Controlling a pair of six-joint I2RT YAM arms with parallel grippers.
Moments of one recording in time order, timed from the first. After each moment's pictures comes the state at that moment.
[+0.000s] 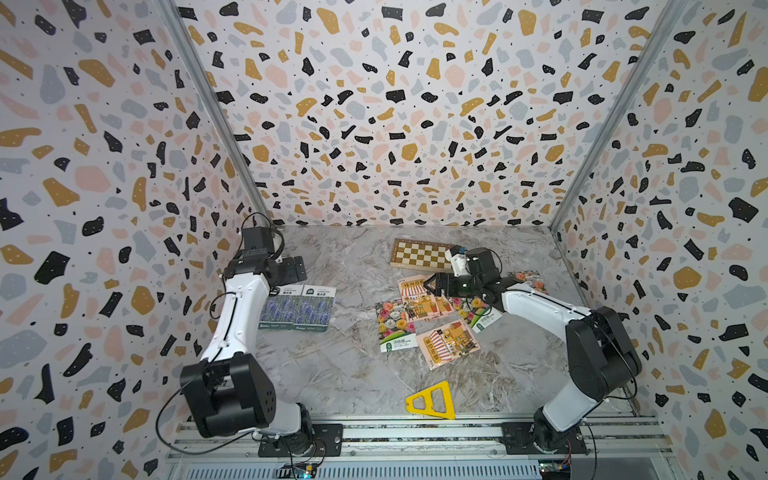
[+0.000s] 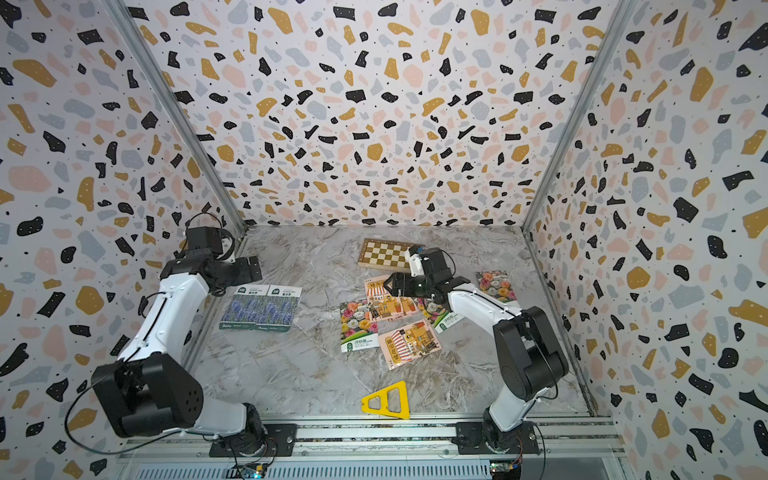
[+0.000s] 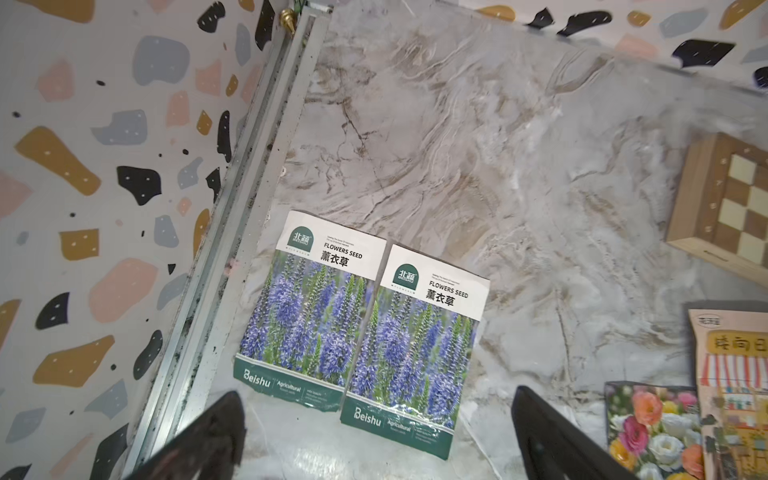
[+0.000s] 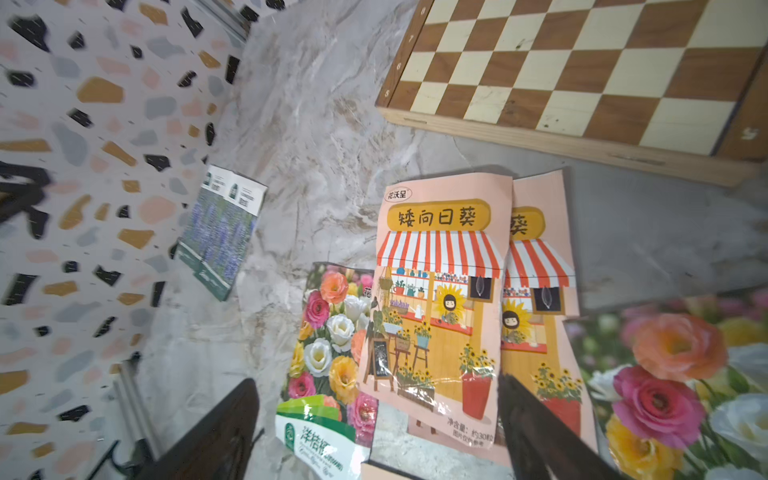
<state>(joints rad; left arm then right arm) 0.20 1.41 1.29 -0.79 0.01 -0.08 0.51 1.67 1.10 -0.14 -0.38 0.42</state>
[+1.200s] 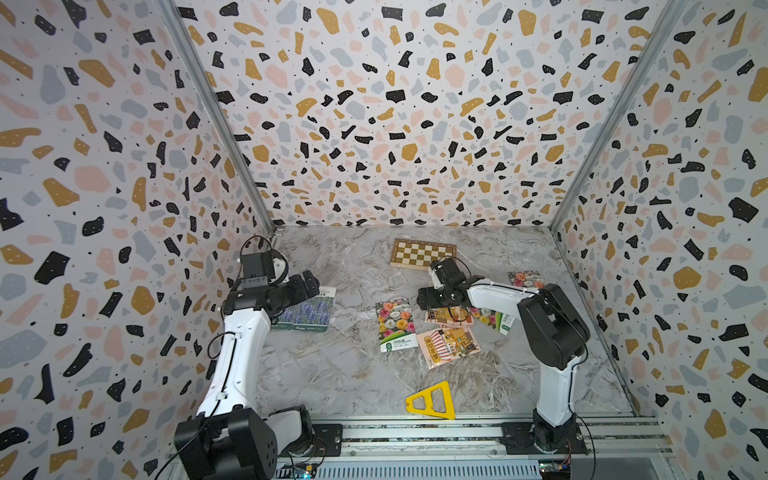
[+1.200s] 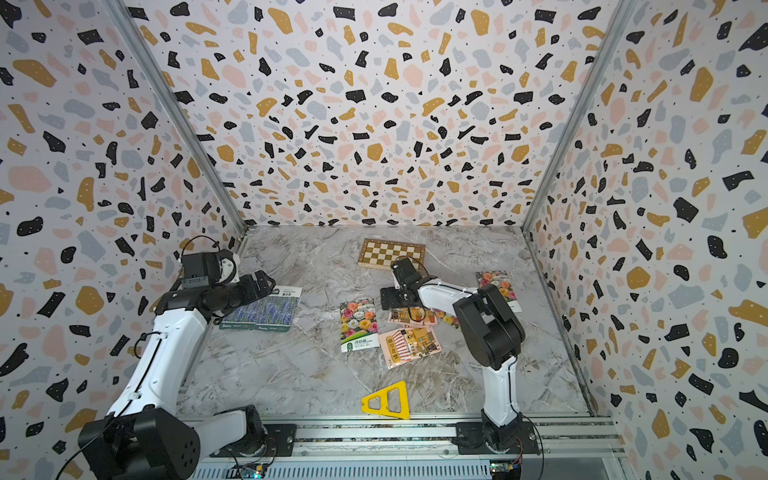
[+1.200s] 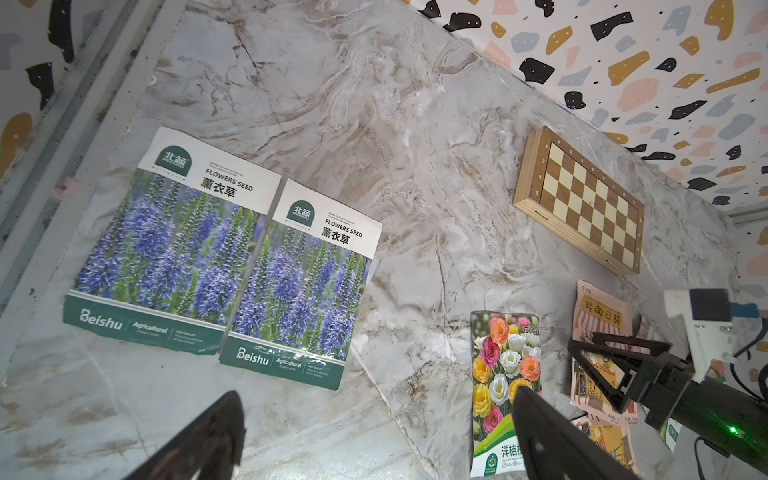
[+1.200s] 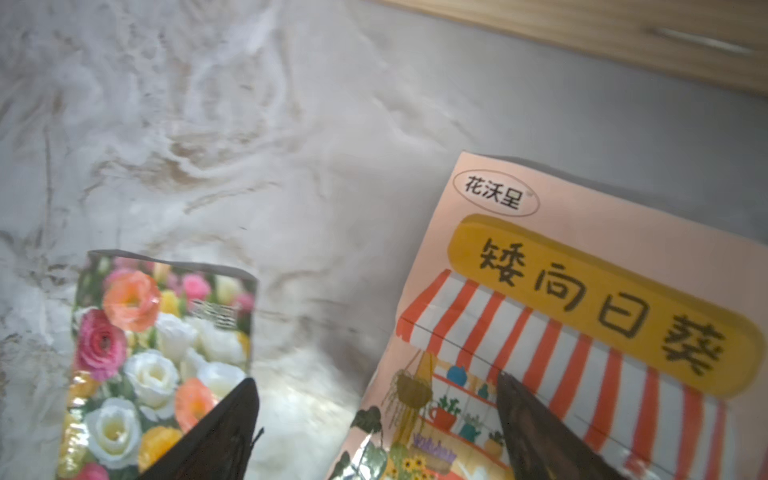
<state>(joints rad) 0.20 1.19 1.05 -0.73 0.30 -0.24 0.57 1.92 1.20 -0.26 -0.09 0.38</state>
